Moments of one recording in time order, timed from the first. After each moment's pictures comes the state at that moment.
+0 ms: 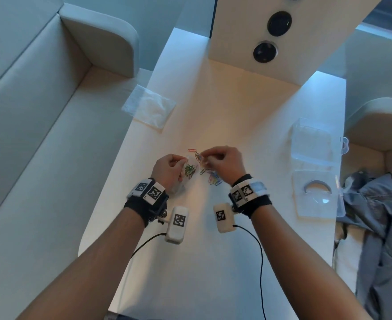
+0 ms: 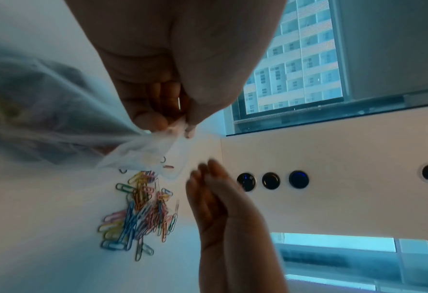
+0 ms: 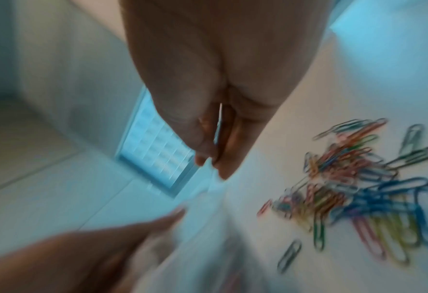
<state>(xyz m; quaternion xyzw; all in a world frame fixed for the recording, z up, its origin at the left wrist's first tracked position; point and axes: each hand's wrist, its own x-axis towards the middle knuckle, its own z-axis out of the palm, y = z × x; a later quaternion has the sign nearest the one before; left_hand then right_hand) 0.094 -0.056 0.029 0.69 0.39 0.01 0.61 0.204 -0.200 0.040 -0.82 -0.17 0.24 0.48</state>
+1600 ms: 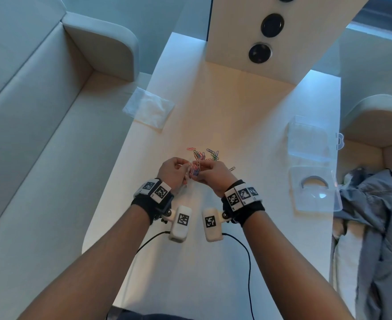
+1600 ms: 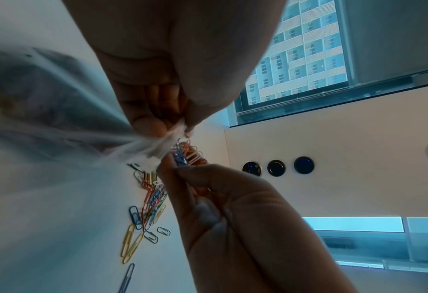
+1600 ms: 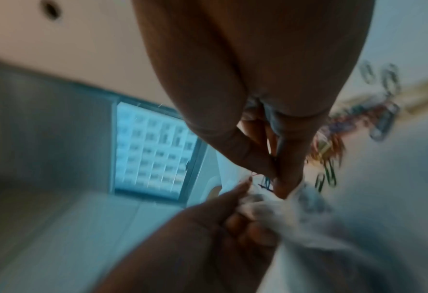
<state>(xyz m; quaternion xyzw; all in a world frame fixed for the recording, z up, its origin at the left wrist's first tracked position) 0.093 -0.073 0.028 0.71 0.39 -0.02 0.58 0.166 -0.194 0.038 -0.69 0.03 0.46 0.56</state>
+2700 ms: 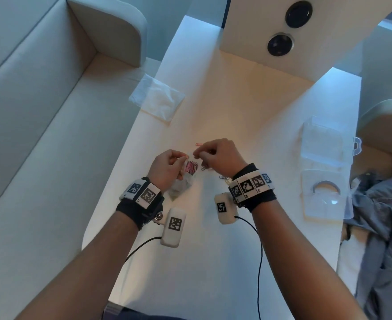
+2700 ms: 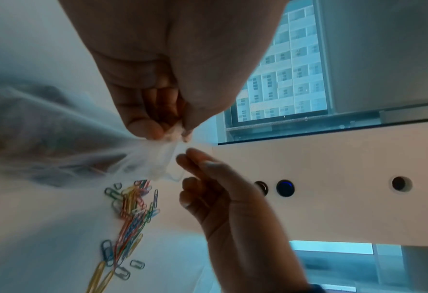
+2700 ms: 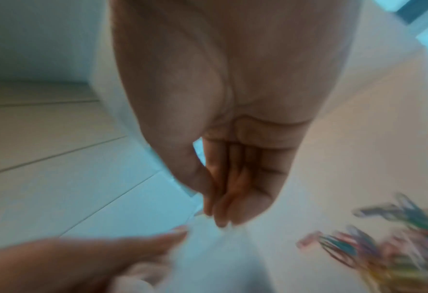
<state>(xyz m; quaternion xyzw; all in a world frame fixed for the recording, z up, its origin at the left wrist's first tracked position) 0.072 -0.042 0.035 0.68 0.37 0.01 0.64 0.198 -0.167 0.059 -0.83 -0.29 0.31 0.37</state>
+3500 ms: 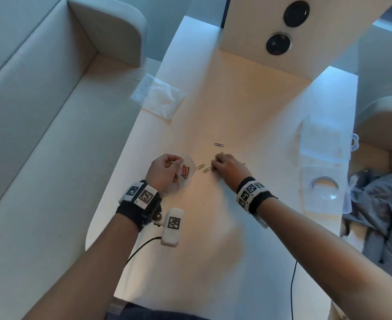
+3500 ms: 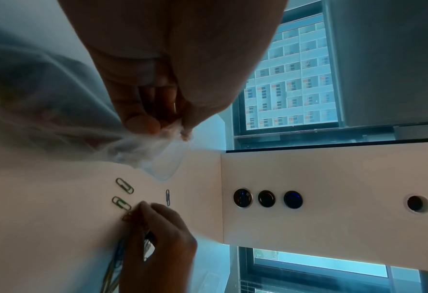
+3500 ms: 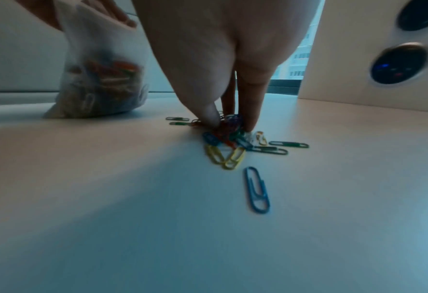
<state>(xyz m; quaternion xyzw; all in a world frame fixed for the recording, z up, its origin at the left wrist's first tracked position) 0.053 -0.041 0.022 0.66 0.40 0.00 0.64 0.203 -0.220 -0.041 -0.85 -0.52 0.12 -0.01</state>
